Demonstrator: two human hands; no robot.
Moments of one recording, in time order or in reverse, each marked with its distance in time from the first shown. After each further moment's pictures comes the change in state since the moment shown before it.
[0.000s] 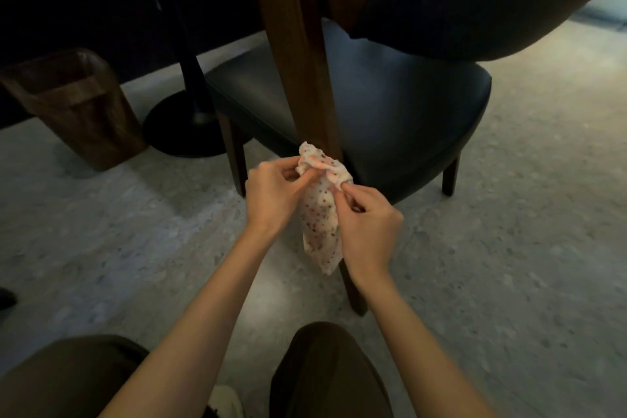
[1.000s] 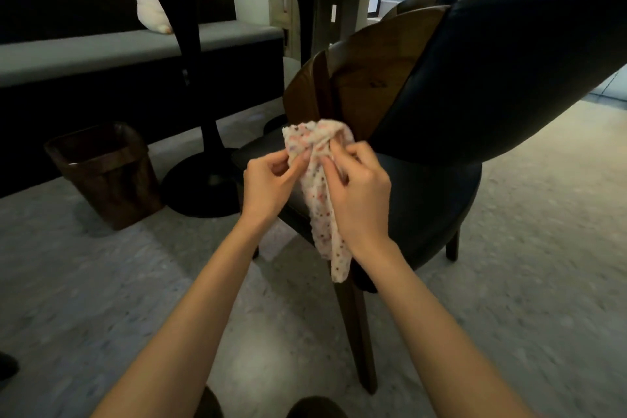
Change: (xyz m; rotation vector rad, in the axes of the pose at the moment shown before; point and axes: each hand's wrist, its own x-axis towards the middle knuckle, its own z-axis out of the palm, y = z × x) left_hand 0.092 0.072 -0.060 -0.270 0.011 0.175; right_hand 0.110 -0.111 0.009 -0.022 -0.025 -0.475
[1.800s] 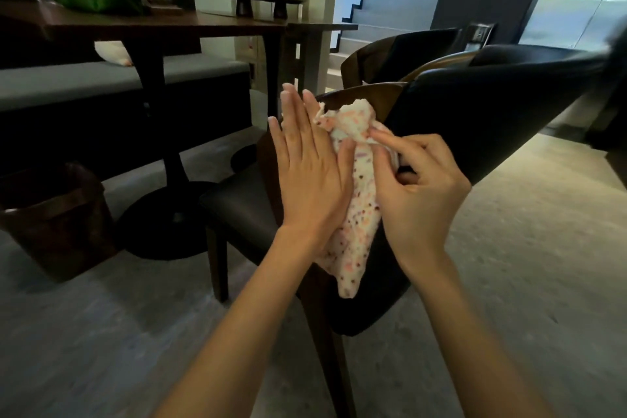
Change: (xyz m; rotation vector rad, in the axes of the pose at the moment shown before) left_hand 0.038 0.085 0.072 0.695 0.227 0.427; right_hand 0.060 -0.010 -0.077 -0.065 0.350 -0.088
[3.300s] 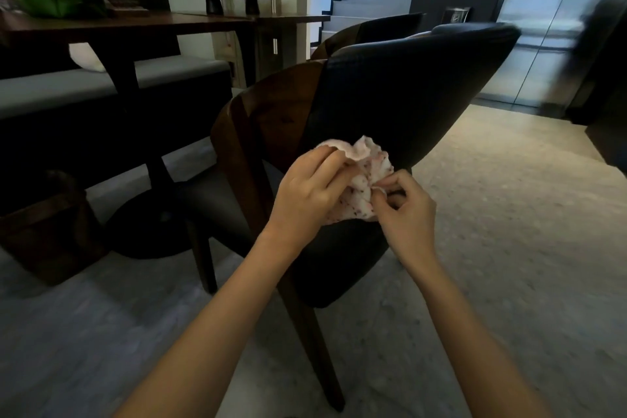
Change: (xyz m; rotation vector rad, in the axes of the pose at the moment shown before) left_hand -0.043 0.025 0.018 0.034 0.210 0.769; right_hand -0.048 0.078 -0.065 0.171 -0.271 0.433
